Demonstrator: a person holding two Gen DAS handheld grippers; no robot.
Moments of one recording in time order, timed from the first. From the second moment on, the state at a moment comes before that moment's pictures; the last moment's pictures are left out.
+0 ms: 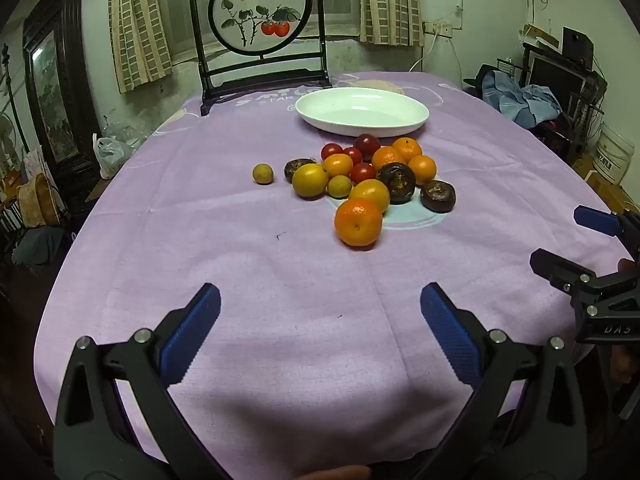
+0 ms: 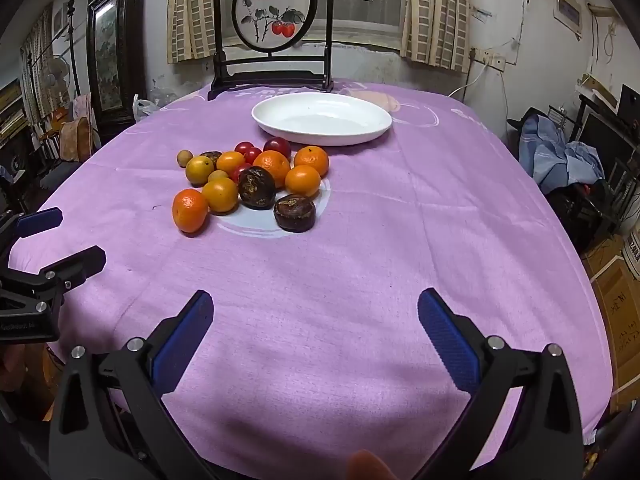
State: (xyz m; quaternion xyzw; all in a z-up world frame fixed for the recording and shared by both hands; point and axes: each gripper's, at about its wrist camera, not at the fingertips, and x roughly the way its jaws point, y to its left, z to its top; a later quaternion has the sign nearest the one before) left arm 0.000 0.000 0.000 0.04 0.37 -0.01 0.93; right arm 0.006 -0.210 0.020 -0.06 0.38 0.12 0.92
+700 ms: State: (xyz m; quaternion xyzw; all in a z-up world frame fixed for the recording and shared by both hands) left arm 0.000 0.004 -0.002 0.03 0.37 -0.01 0.93; right arm 0.006 -0.210 0.017 -0.06 0.38 0.12 0.91
